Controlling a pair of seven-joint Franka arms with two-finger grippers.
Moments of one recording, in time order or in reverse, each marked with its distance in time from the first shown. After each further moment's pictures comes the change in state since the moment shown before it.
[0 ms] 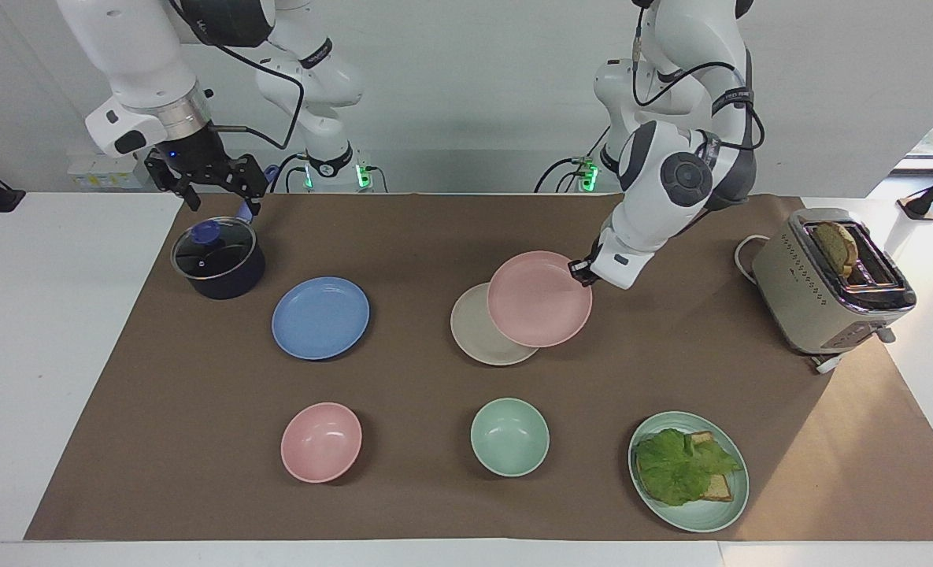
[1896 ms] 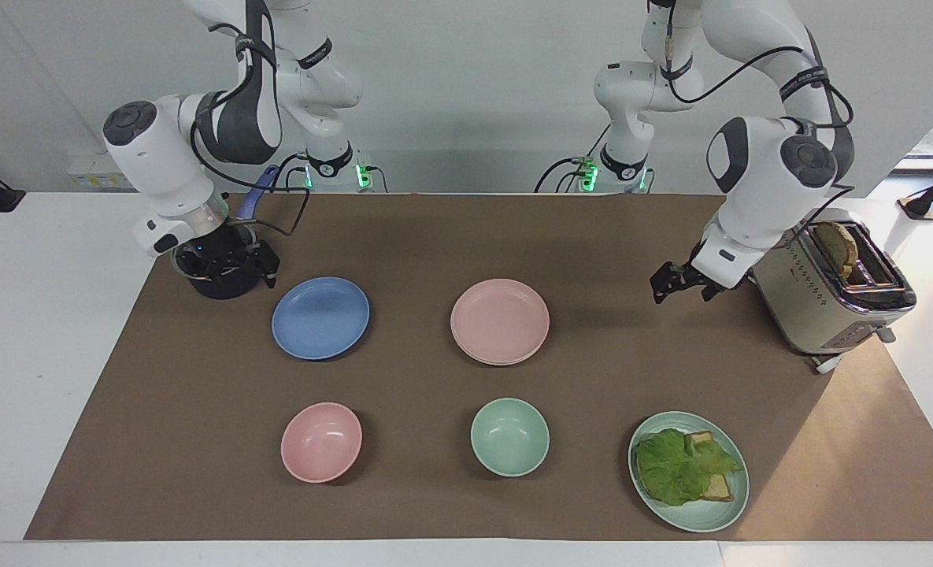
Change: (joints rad) left arm 0.255 -0.081 0.045 0.031 0.144 -0.017 0.444; right arm -0.089 0.006 -0.002 -0.543 0.139 0.621 -0.197
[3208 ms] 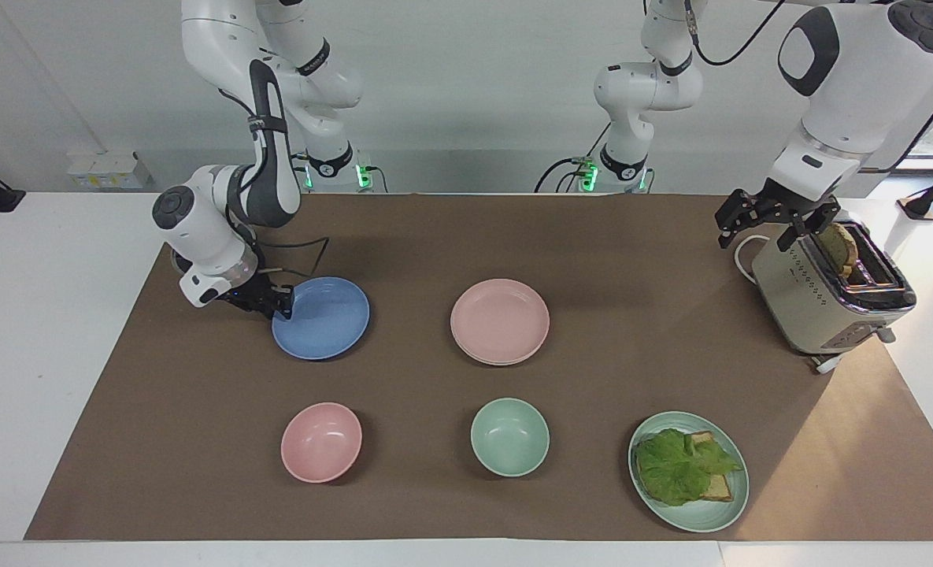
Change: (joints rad) left arm 0.049 -0.058 -0.003 0.226 0.044 -0.221 0.123; right arm 0.000 0.159 0.000 -0.096 0.048 0.149 -0.040
